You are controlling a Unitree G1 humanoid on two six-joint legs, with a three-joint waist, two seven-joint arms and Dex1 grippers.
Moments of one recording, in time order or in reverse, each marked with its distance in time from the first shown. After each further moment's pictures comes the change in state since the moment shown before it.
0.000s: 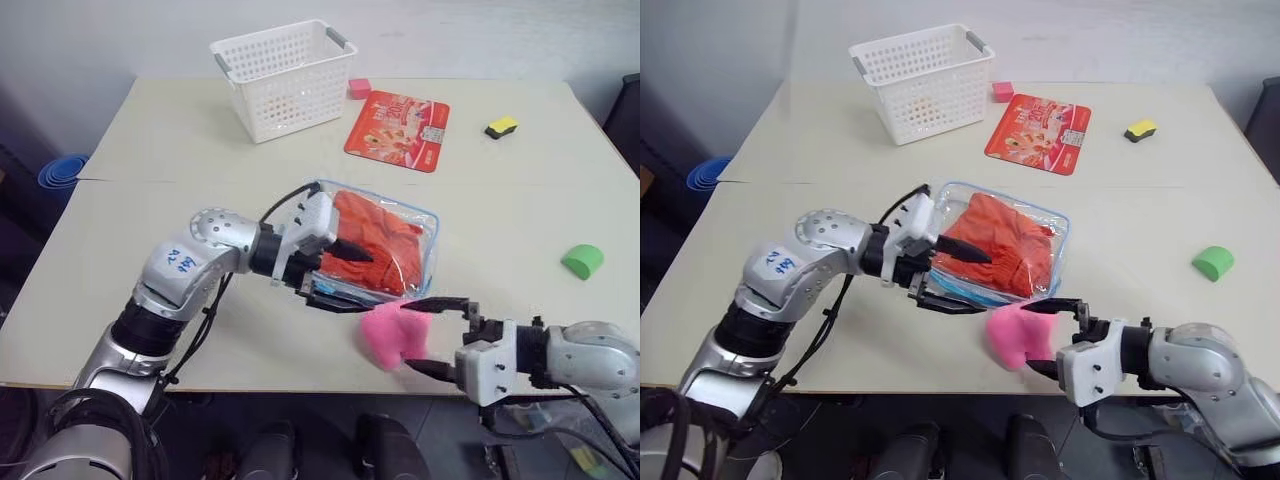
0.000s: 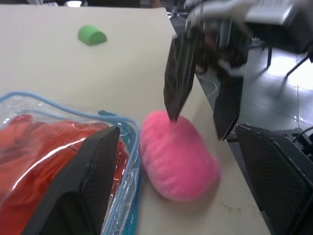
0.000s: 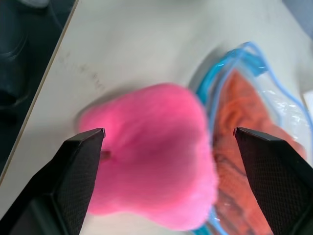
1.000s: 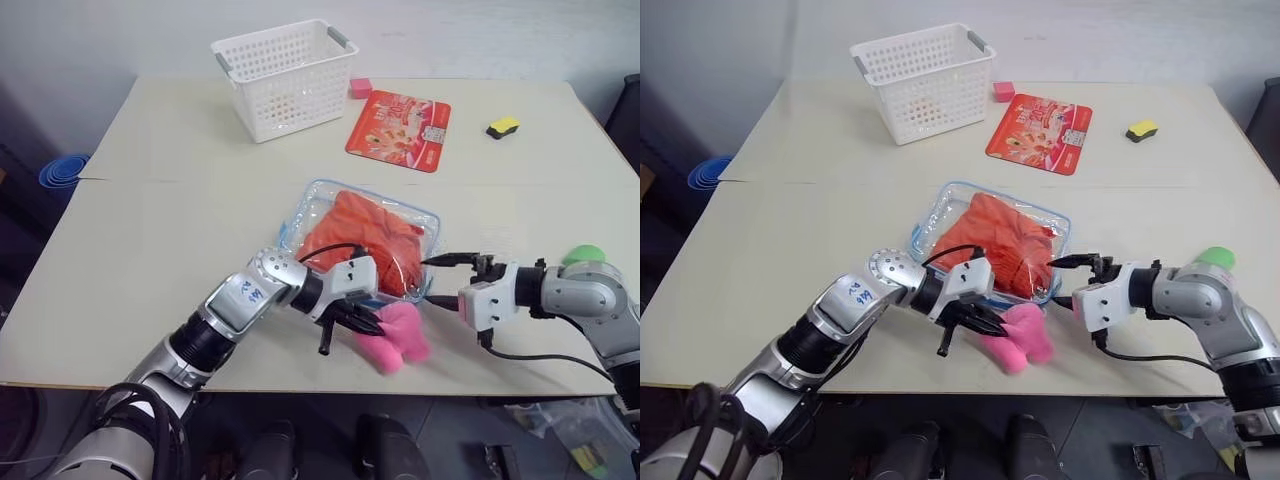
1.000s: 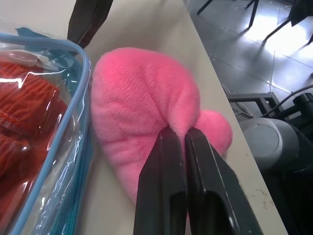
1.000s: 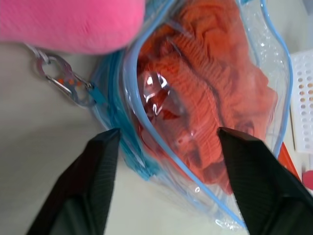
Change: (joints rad) left arm 0.055 -0.131 -0.168 0.074 0.208 0.050 0.017; right arm -0.472 0.049 0.248 0.741 -0.289 -0.489 -0.004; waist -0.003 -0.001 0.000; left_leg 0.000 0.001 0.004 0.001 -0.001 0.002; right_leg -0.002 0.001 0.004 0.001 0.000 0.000
